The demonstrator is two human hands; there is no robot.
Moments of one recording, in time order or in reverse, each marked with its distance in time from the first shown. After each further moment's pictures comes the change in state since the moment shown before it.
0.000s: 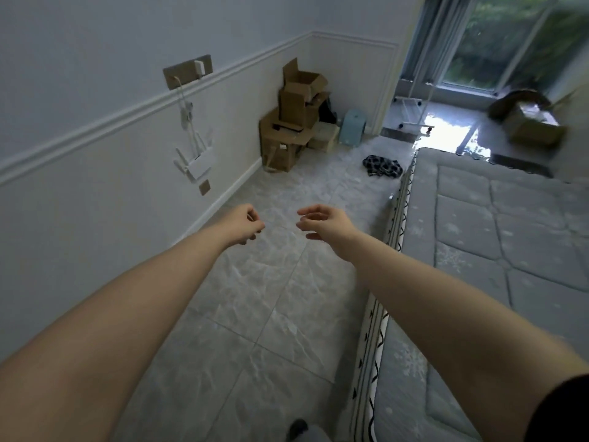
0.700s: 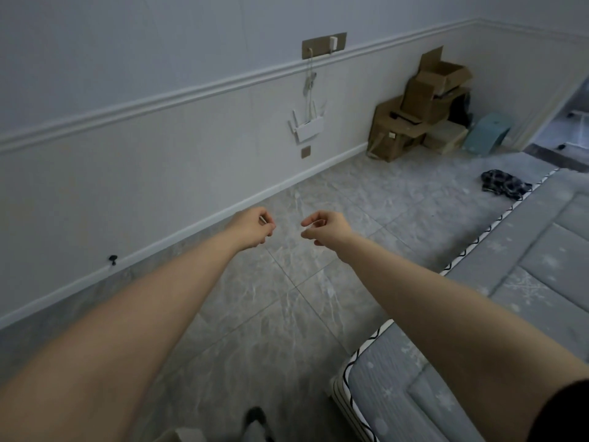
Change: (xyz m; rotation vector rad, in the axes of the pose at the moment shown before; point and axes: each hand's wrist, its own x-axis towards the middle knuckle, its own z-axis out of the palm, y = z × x) left_hand -0.250 -0.016 0.116 -0.029 0.348 -0.272; right_hand -0.157 0.079 -0.007 -0.314 -0.406 -0.063
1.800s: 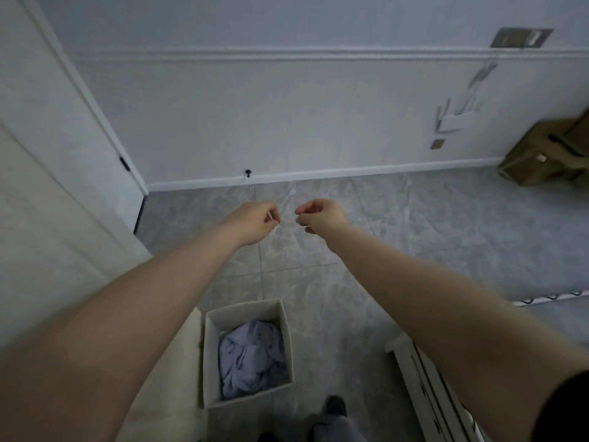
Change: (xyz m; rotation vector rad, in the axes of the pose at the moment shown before) left_hand -0.382 -0.301 -0.135 0.113 0.174 -0.195; right_hand -0.288 -0.046 0.380 -0.083 -0.312 -0.064
